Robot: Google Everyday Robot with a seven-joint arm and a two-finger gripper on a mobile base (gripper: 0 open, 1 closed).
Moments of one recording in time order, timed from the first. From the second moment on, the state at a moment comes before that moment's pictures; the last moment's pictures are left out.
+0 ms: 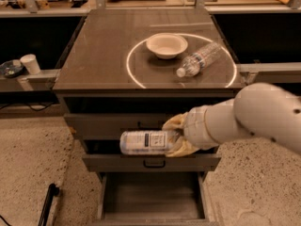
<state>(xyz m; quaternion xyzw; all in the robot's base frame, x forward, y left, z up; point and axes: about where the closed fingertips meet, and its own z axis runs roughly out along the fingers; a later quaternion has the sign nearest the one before) 0.454 -0.057 0.766 -0.71 0.60 0.08 0.35</state>
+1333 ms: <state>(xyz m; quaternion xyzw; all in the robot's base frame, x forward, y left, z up) 0.602 -0.081 0.942 -0.70 0.59 0.02 0.41</state>
